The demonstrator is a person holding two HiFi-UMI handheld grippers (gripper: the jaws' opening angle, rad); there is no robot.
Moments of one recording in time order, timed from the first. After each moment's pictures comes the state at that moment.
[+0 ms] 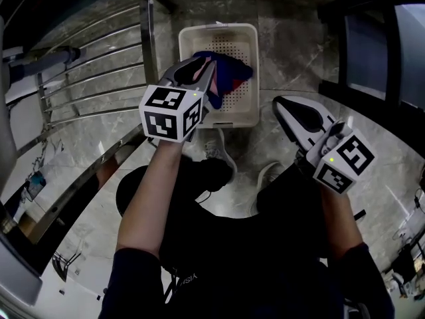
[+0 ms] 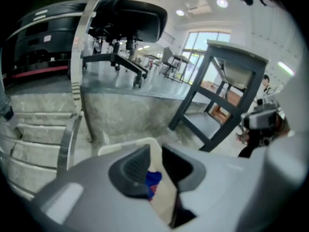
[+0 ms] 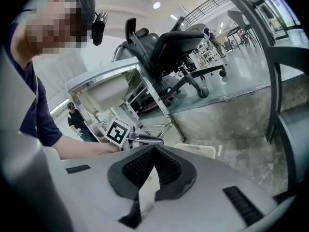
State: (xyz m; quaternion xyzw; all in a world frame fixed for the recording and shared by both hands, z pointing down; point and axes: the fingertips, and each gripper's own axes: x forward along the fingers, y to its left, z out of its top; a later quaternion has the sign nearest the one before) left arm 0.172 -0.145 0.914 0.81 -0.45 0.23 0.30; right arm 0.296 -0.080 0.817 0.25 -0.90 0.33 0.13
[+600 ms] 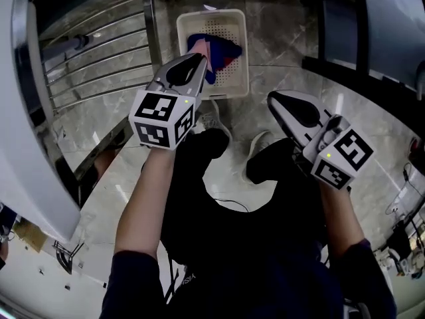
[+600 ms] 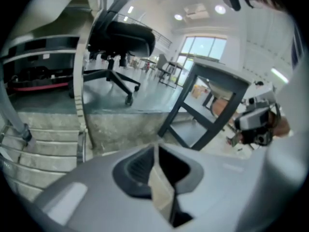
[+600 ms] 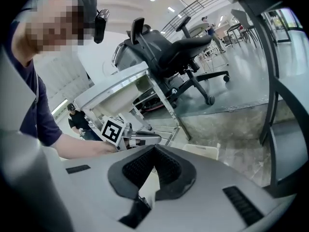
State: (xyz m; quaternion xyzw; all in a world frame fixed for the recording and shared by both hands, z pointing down) left arm 0.173 -0.104 0.791 0.82 -0.43 0.22 0.30; right arm 0.290 -0.047 0.705 0.24 -0.89 0.36 0.16
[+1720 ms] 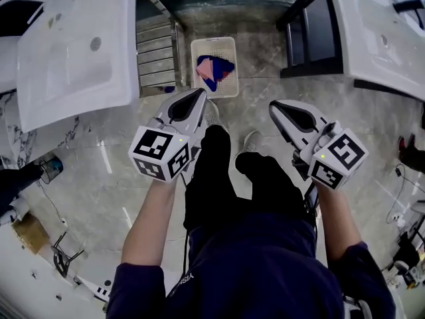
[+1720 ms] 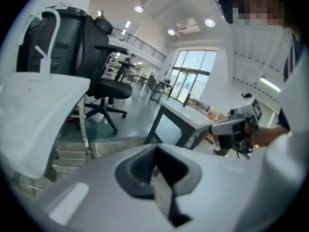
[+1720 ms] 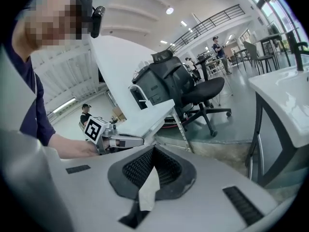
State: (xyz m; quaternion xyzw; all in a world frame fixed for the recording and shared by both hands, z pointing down) left arm 0.214 0.032 0.468 0.84 -0.44 0.16 0.27; right arm 0.346 0.051 0.424 0.26 -0.91 0.29 0.13
